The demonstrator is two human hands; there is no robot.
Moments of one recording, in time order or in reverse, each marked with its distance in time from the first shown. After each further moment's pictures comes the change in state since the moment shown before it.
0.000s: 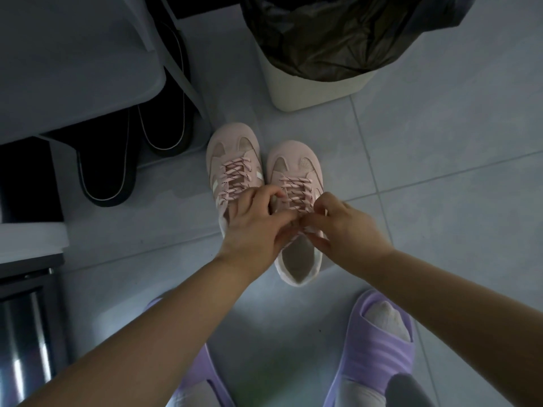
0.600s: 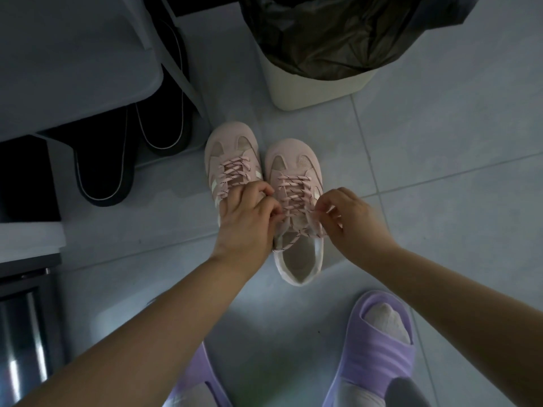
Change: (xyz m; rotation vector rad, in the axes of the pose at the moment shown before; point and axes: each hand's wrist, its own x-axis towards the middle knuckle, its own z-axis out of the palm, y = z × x) left_hand 0.006 -0.005 0.000 0.018 0.064 -0.117; right_hand 0.005 0.009 -0.001 0.298 -0.010 0.345
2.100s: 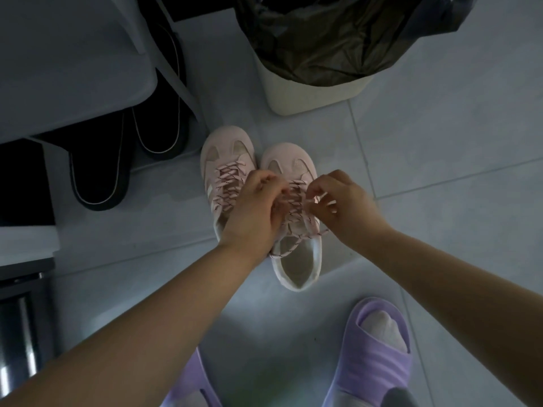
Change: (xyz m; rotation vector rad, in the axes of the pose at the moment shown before) left_hand 0.026 0.015 -0.002 -0.299 -0.135 -0.124; right_hand 0.025 -0.003 -0.010 0.088 0.007 -0.054
